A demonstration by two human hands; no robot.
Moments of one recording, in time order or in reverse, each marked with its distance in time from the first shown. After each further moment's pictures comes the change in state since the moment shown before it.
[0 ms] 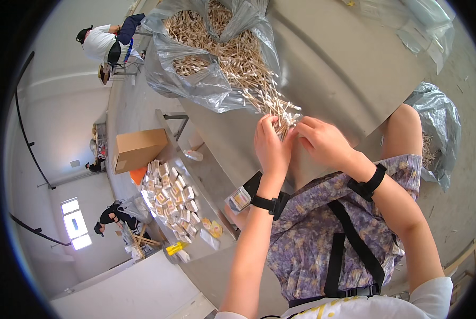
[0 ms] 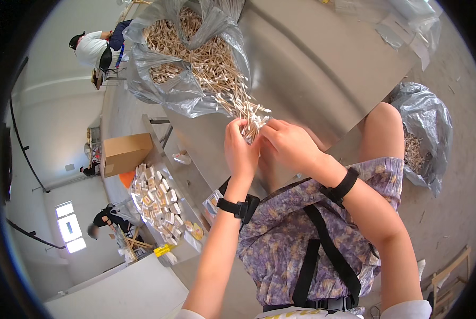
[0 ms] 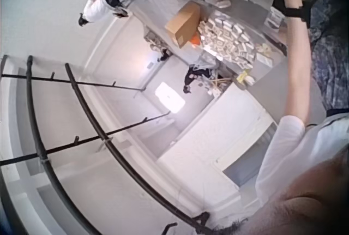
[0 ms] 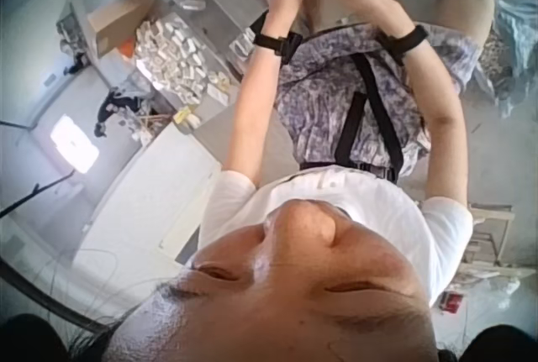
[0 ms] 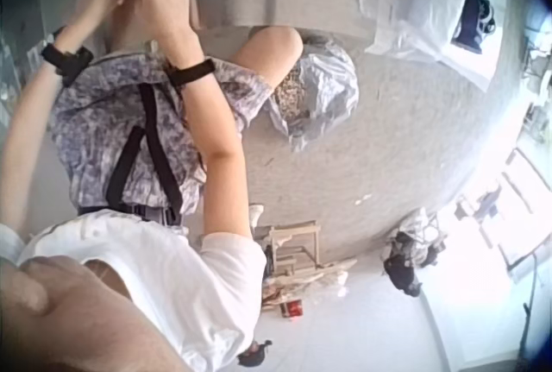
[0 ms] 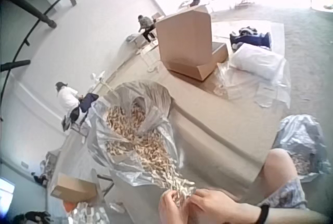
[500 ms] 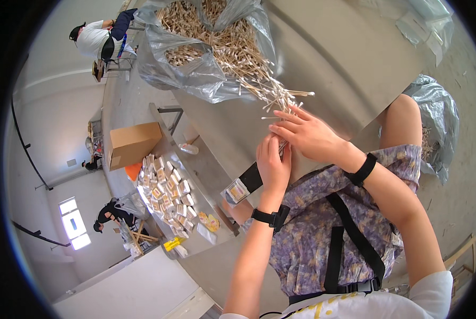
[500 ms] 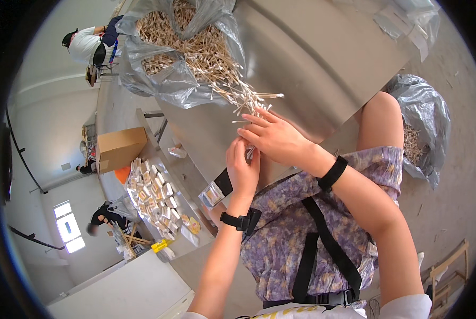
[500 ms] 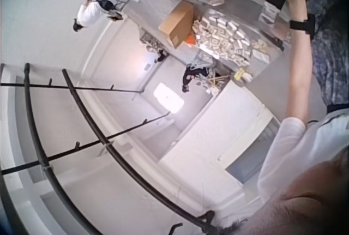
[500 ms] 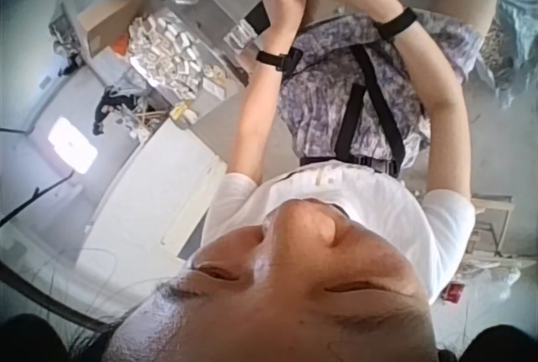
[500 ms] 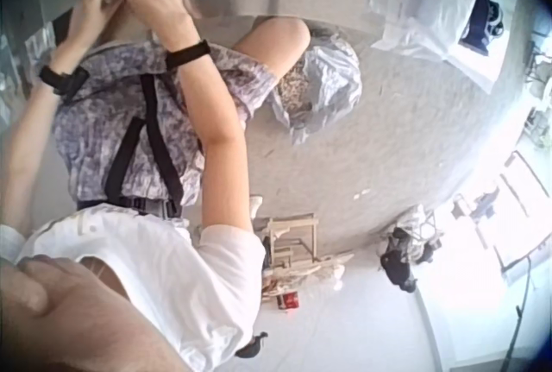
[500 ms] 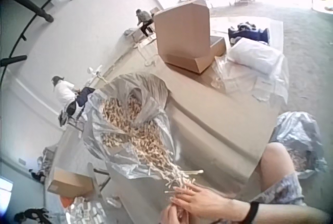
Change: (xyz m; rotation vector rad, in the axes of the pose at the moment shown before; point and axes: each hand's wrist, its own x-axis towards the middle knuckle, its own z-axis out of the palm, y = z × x) left_hand -0.055 0.001 -0.012 -0.047 -0.018 0.077; right_hand 0.003 0.006 0.022 -0.285 -0.060 -0.326
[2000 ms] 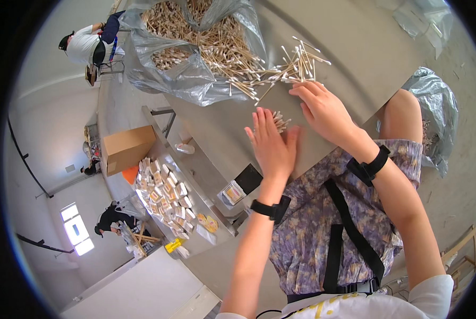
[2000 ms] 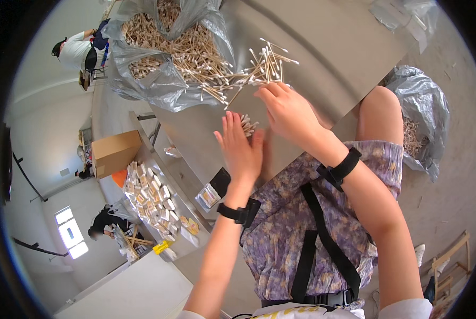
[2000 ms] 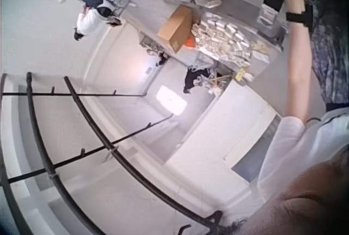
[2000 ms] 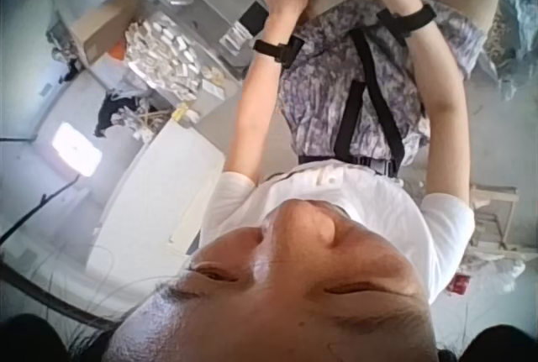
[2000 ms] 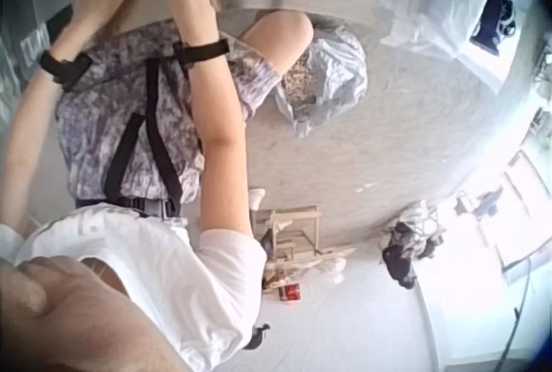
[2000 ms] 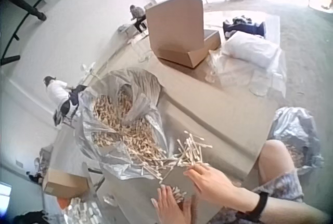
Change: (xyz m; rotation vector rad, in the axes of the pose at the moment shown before) left_hand 0.021 -0.005 0.026 0.280 -0.105 0.002; right_hand -0.002 0.031 -0.023 0.065 0.256 0.405
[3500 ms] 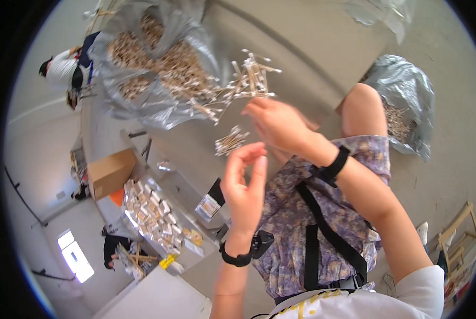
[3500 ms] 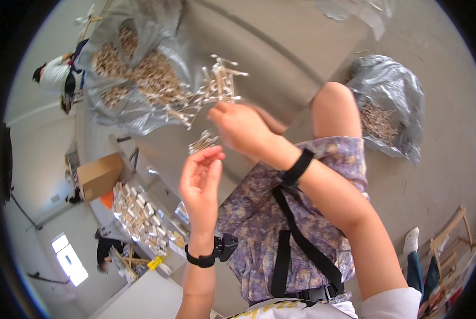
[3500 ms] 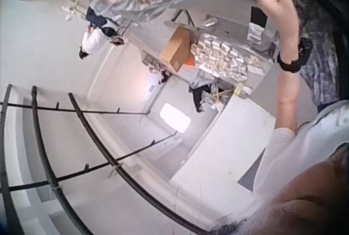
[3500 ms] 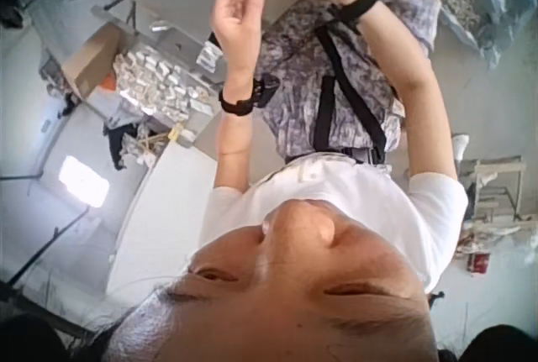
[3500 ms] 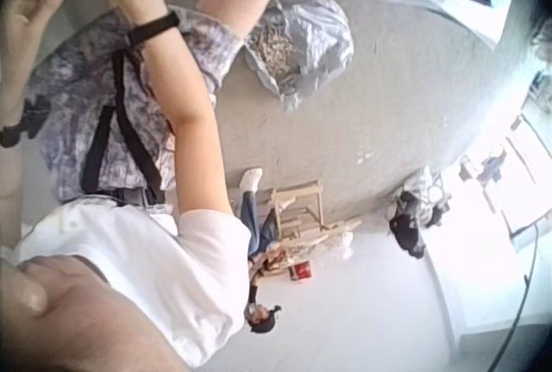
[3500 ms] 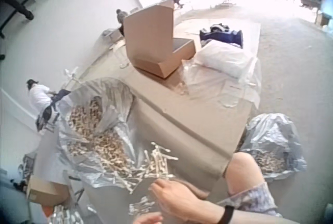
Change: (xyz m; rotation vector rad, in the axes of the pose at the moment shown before) left_hand 0.003 0.088 -0.098 -1.009 -0.222 -0.317; right_hand -0.006 0.001 -0.011 0.132 -0.027 0.034
